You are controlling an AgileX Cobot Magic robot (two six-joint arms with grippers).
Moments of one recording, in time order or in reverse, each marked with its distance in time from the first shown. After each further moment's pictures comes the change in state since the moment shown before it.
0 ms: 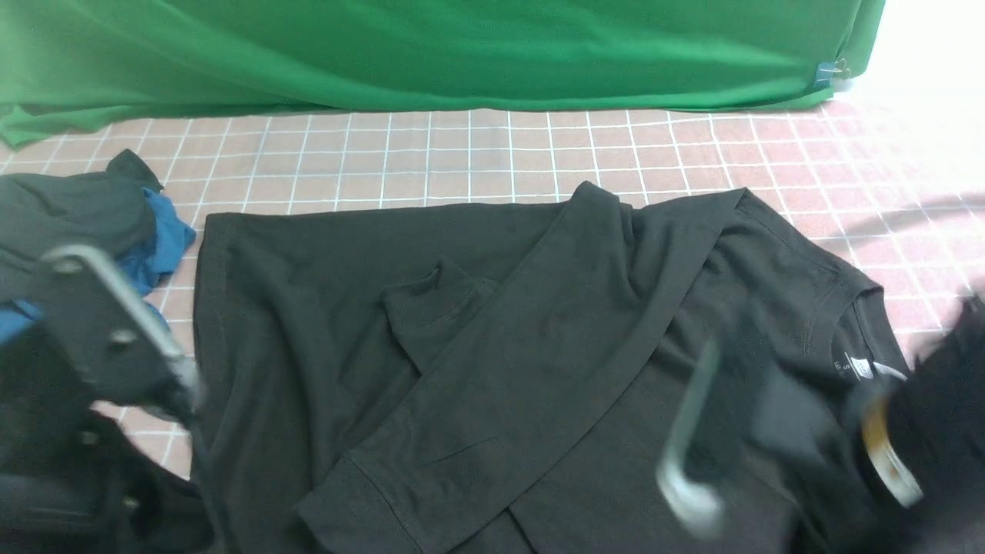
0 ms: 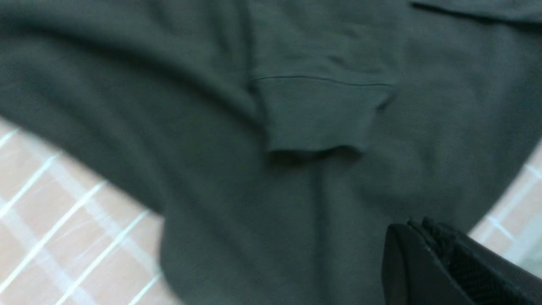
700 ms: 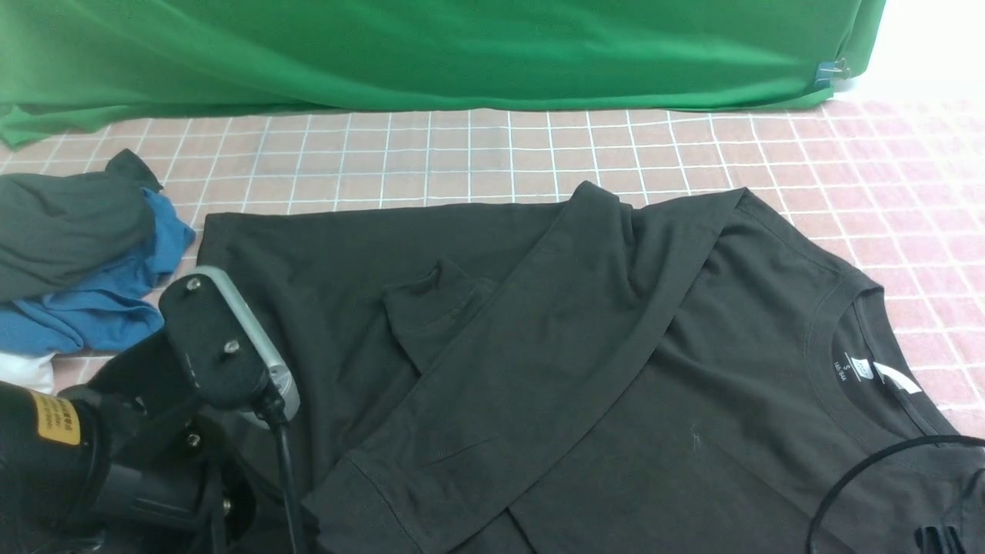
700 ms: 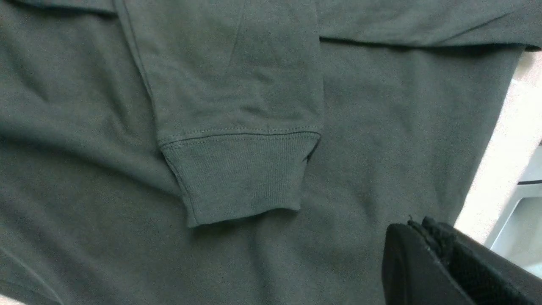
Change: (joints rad) right arm -0.003 0.039 0.466 -0.241 -0.315 -0.205; left arm -0.005 0.084 0.051 -0.161 -0.113 0.155
